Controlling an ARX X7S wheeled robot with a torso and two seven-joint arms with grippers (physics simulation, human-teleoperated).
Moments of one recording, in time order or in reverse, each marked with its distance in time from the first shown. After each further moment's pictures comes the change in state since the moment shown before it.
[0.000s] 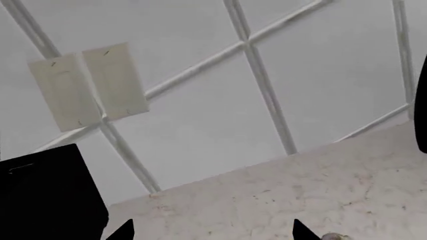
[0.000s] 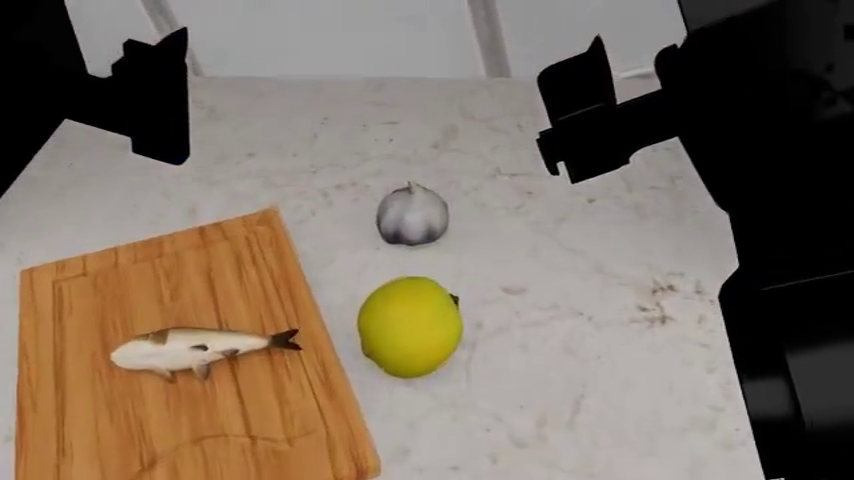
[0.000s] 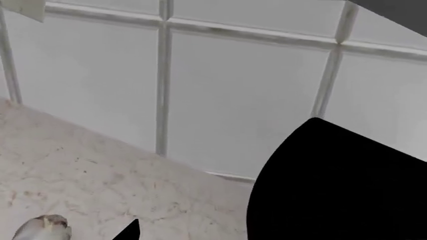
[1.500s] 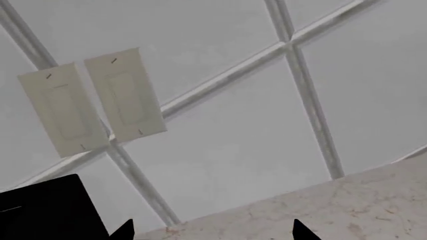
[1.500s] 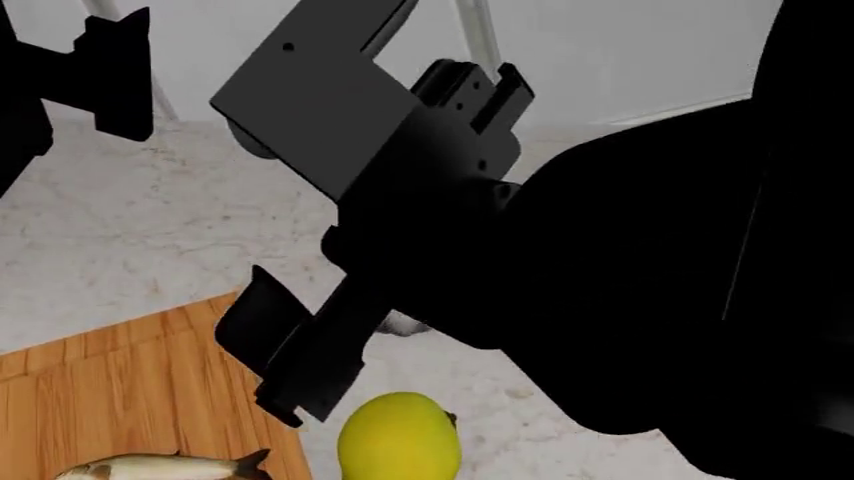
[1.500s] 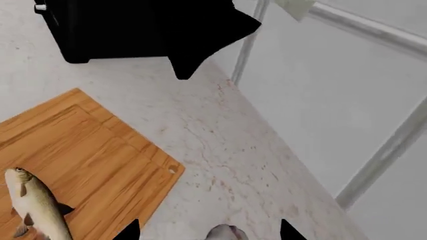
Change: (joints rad) left arm -0.040 -0.074 0.026 -0.080 -0.045 0.060 -0.016; right arm 0.254 0.026 -0.312 0.042 1.167 -0.005 0.408
